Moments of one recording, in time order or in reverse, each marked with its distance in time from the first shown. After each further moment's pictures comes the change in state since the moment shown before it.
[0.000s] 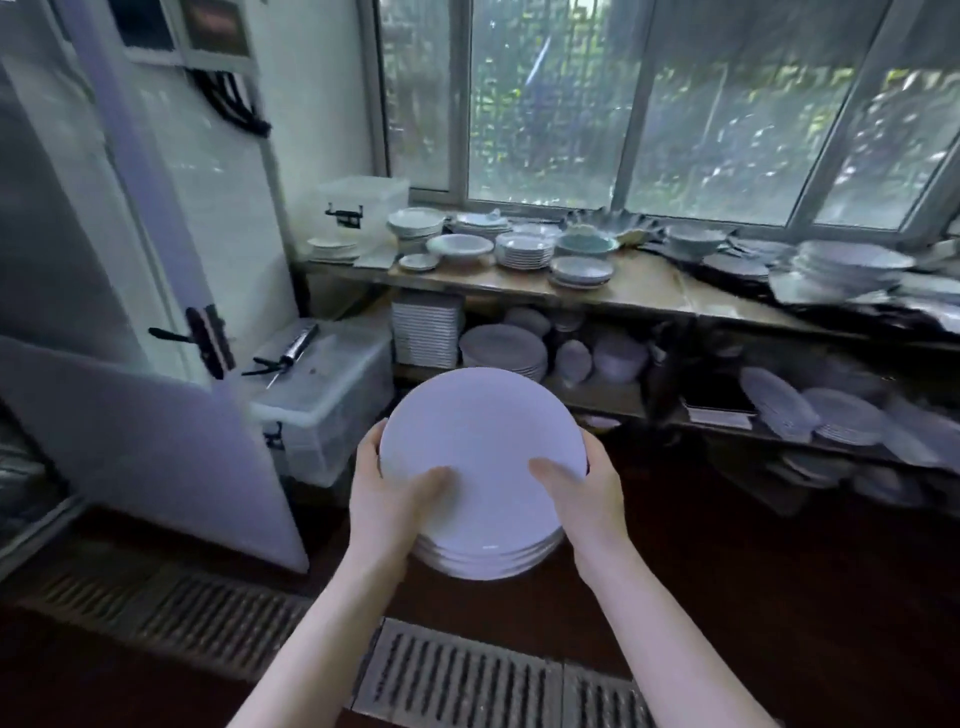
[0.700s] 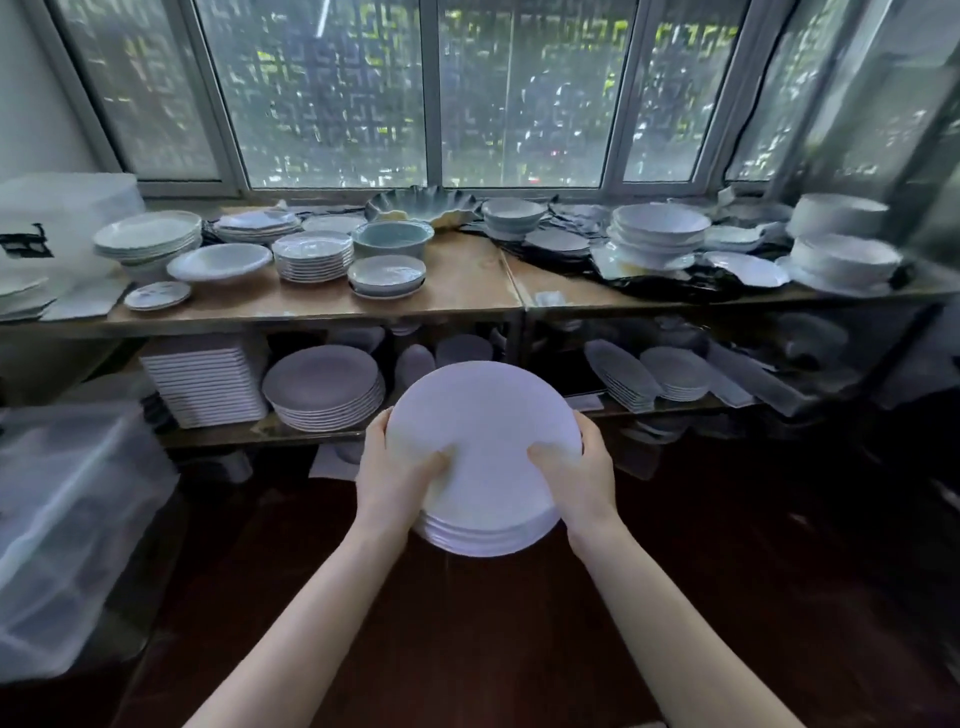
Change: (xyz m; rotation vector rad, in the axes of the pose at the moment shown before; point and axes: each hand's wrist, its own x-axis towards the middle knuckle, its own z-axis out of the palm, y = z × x) left_hand 0.183 -0.028 0.429 0.124 -0.388 -0.061; right_hand 0.336 0.022 -0.247 -0.026 0.373 0.029
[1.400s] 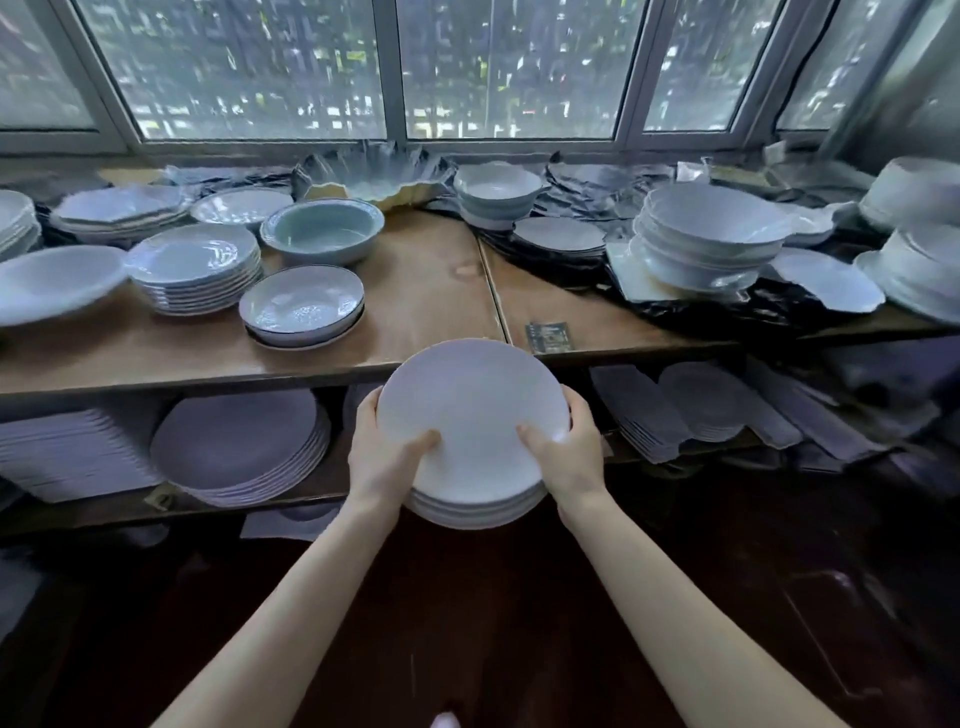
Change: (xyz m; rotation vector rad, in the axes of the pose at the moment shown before) left_hand 0.424 -0.008 0.207 -0.015 -0.033 -0.103; right_hand 0.468 0.028 0.071 -0.138 0.008 -0.015
